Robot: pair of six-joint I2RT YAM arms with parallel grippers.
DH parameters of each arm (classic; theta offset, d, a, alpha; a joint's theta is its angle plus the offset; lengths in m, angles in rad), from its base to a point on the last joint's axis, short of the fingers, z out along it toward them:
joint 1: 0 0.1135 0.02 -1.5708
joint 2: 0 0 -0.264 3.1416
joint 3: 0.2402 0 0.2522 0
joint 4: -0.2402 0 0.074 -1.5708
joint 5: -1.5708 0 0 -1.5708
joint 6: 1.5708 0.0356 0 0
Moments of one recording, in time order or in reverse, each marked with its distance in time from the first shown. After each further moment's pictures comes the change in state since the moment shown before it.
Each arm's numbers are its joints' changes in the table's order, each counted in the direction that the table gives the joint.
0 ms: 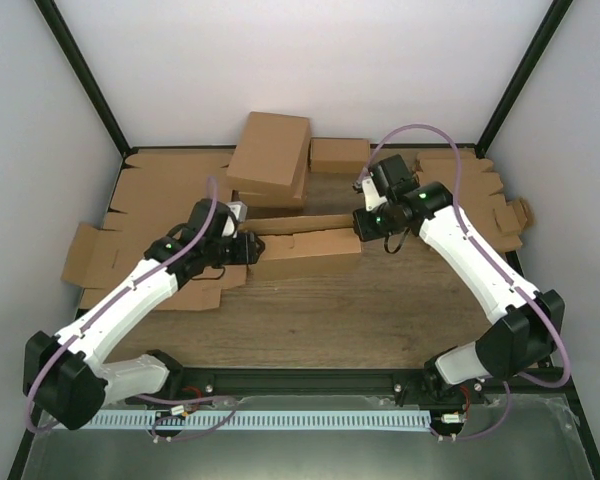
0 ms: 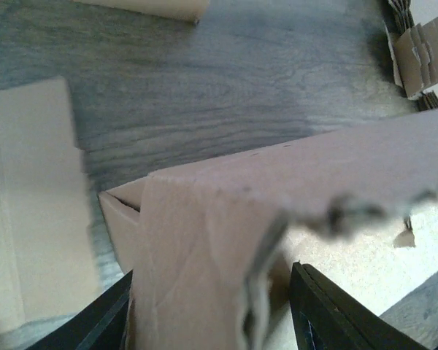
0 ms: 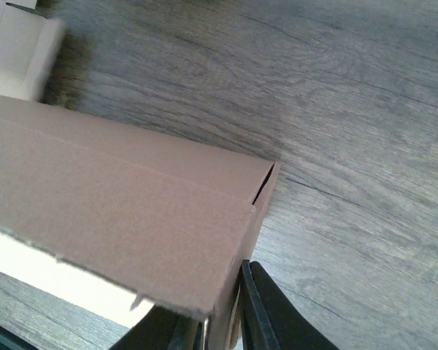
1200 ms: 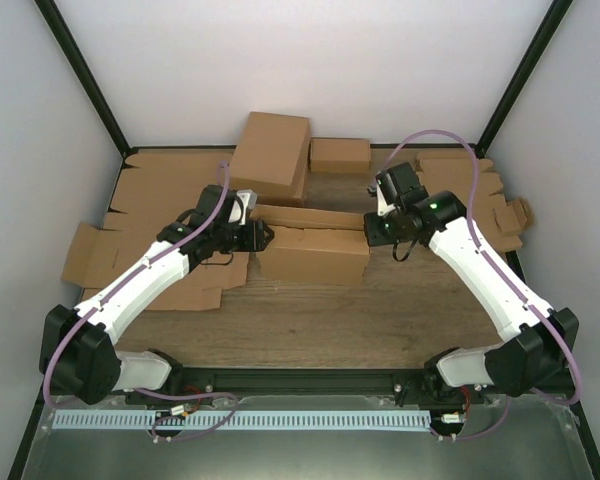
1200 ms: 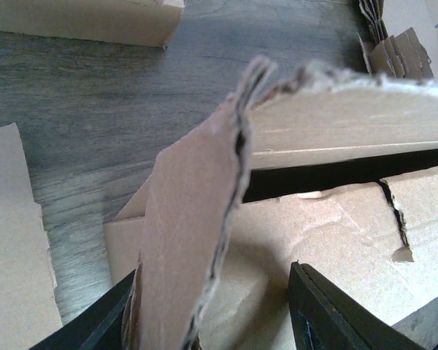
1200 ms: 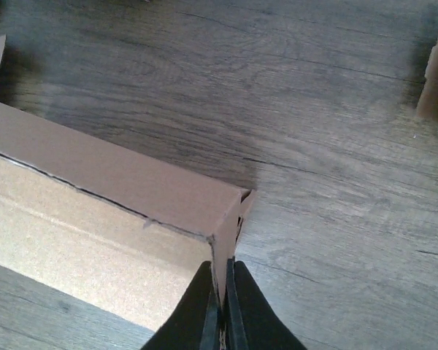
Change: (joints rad) left arm 0.050 0.157 0.082 0.097 -0.103 0.056; right arm 0.002 -0.095 -0.050 -0.043 -0.130 0.107
